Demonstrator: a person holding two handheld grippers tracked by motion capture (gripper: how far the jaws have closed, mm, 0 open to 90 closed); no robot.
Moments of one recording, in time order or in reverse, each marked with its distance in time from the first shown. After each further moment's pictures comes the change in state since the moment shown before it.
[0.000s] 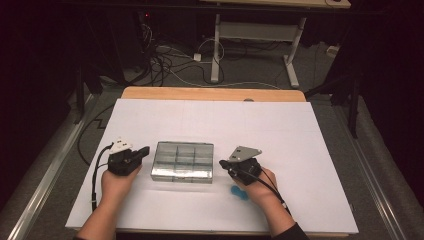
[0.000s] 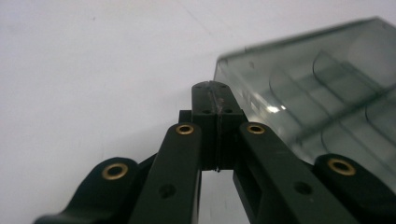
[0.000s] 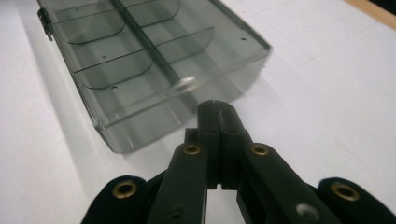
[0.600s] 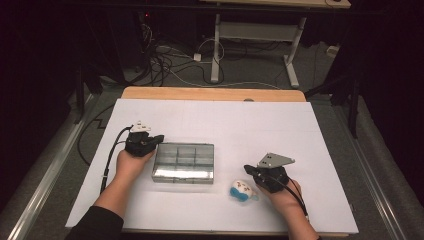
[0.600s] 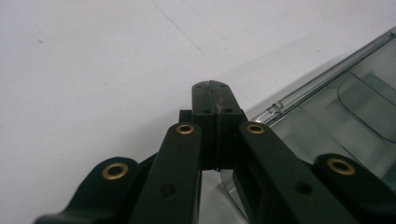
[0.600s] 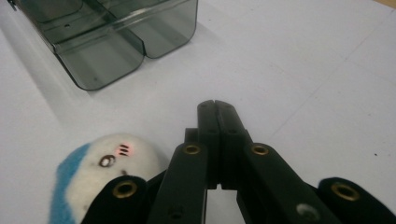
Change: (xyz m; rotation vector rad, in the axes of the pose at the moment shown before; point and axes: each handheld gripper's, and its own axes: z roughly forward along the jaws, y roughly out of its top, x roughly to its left) left arm 0.001 0.028 0.043 0.109 -0.099 0.076; right arm -0.020 -0.047 -0.042 -0.011 -0.058 0.117
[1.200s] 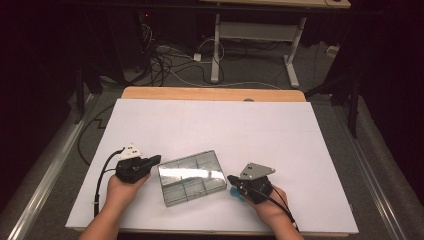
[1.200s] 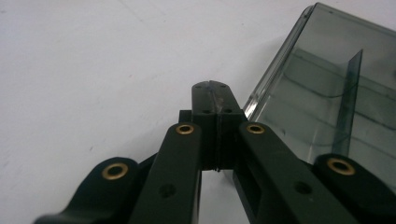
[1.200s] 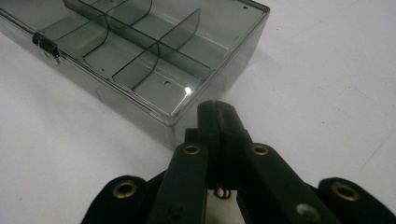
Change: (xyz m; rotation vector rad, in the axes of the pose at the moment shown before) left arm -0.043 -0.052 -0.052 -0.070 -0.039 0.009; right arm 0.048 0.011 0.011 0.026 0.067 -0.077
